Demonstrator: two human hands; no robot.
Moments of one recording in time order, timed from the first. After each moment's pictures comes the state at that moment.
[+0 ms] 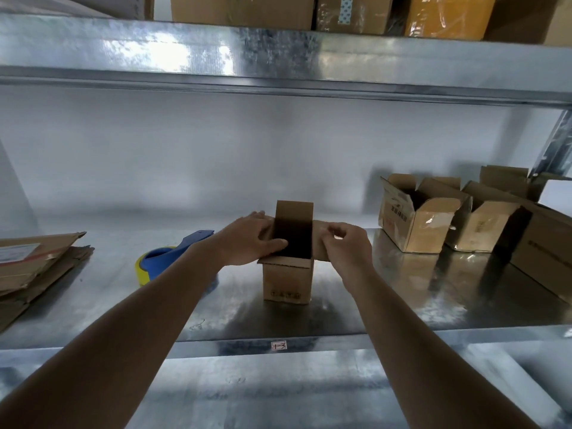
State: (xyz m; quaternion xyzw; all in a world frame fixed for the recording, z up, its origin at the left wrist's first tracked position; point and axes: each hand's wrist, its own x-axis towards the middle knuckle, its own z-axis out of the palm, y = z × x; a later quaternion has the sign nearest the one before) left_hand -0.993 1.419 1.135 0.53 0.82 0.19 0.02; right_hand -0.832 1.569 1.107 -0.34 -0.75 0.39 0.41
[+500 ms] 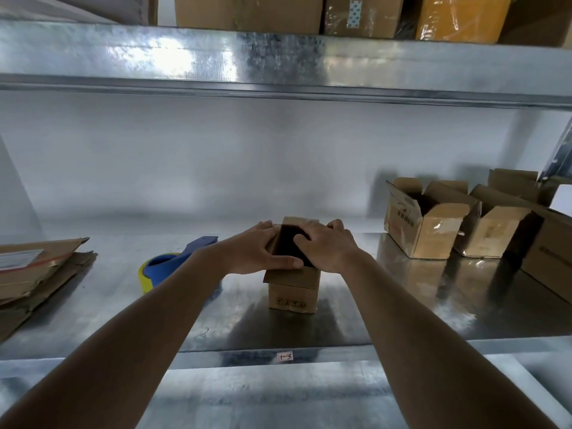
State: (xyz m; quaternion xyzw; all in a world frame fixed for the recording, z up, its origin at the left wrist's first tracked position) left_hand -0.984 1.418 1.142 0.53 0.81 0.20 0.12; right_hand -0.856 1.562 1.142 -0.27 -0.95 0.15 0.09
